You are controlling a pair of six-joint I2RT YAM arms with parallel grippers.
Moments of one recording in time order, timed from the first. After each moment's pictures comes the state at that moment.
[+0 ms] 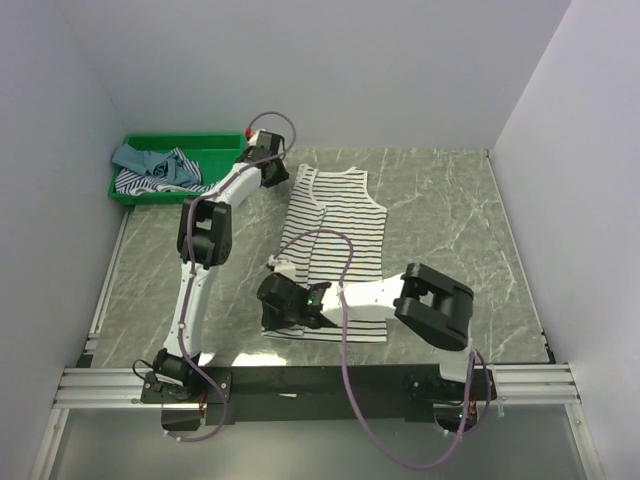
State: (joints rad) left arm -0.32 2.52 2.17 -0.43 -0.16 -0.67; right arm 1.23 1.87 1.09 -0.13 0.18 0.93
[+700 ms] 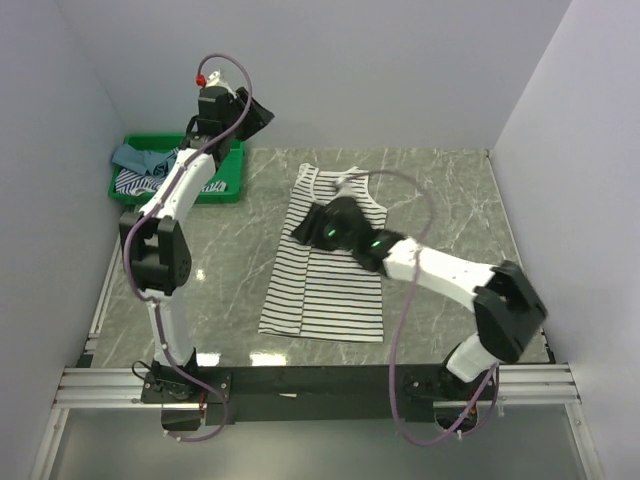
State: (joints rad) left arm -0.18 2.07 1.95 -0.18 0.14 -0.70; right arm 0.87 1.60 1.07 0.01 0.04 0.87
